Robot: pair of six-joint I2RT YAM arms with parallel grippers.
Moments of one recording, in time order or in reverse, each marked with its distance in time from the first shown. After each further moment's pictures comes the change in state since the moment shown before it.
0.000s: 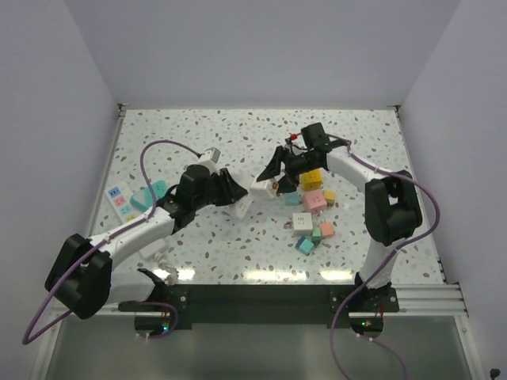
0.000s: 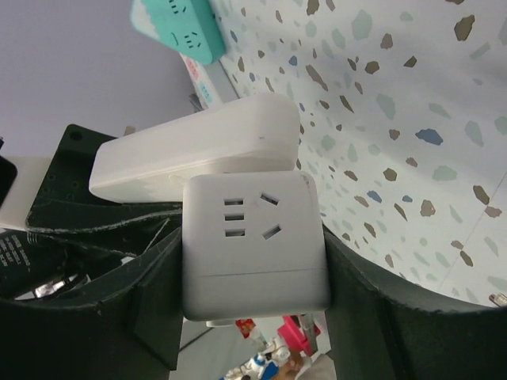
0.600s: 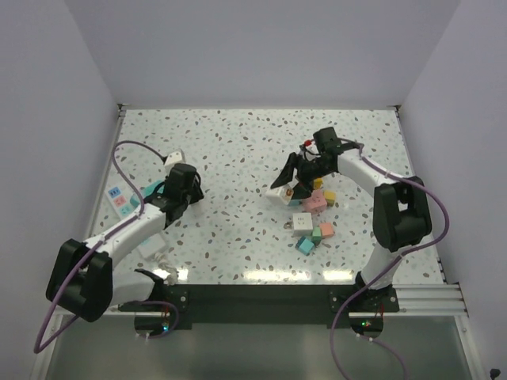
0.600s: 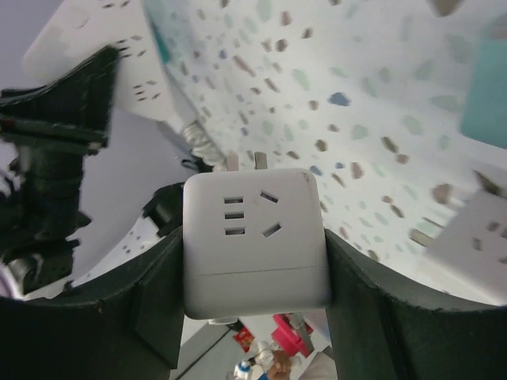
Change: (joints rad) left arm 0.140 -0.003 0.002 -0.258 -0.454 0.082; right arm -0.055 -0.065 -0.079 -0.088 0.067 -0.058
